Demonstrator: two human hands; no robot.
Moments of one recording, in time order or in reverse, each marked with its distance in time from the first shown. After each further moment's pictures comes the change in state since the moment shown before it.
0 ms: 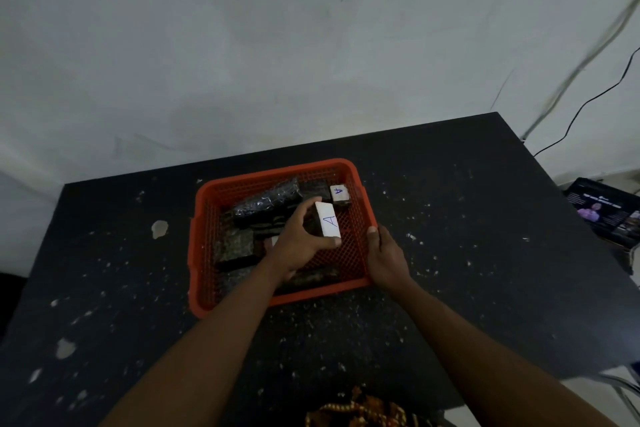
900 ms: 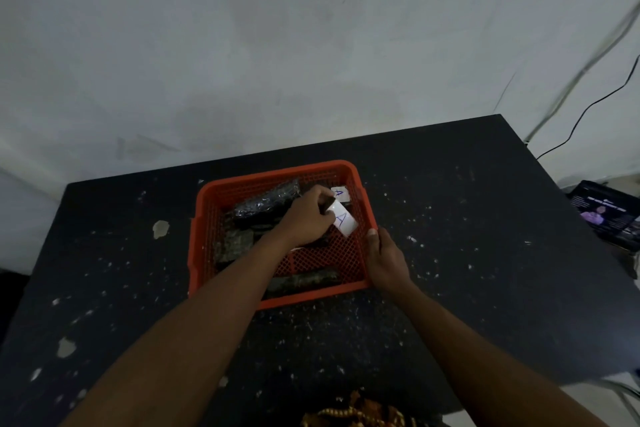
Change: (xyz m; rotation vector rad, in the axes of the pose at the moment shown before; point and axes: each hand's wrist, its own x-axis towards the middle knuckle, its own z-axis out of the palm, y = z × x) left_hand 0.043 0.023 -0.005 0.513 -0.027 0.130; right_hand -0.001 -0.001 -0.001 0.013 -0.015 0.003
